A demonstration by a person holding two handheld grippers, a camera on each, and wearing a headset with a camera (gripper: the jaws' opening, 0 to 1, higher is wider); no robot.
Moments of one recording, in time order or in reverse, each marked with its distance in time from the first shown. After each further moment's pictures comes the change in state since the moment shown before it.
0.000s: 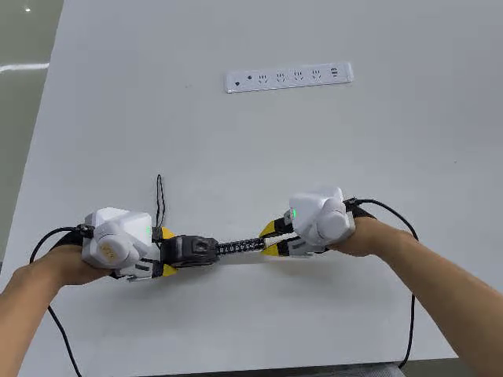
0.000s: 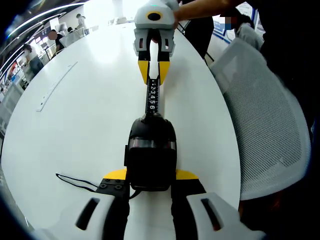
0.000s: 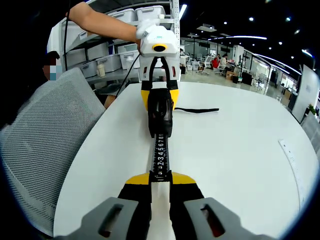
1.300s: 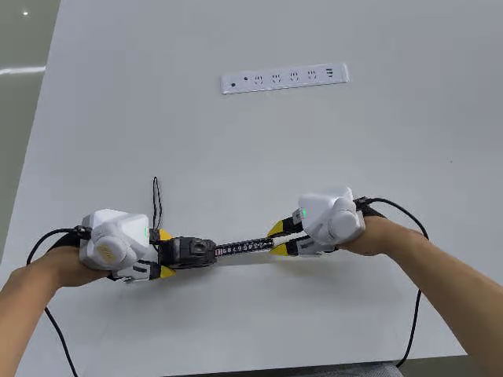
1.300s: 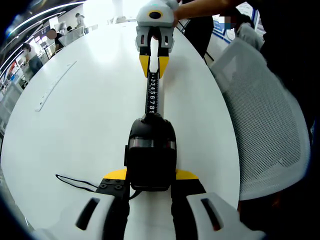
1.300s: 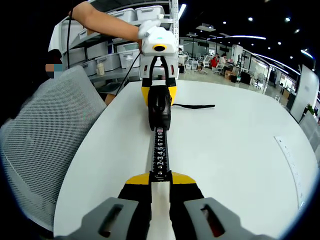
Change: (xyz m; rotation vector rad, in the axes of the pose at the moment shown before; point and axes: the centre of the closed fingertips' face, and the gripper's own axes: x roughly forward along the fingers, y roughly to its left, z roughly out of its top) left arm 0.000 -0.001 0.001 -0.002 0.009 -0.008; right arm -0.016 0.000 -0.013 -0.001 0.009 -0.015
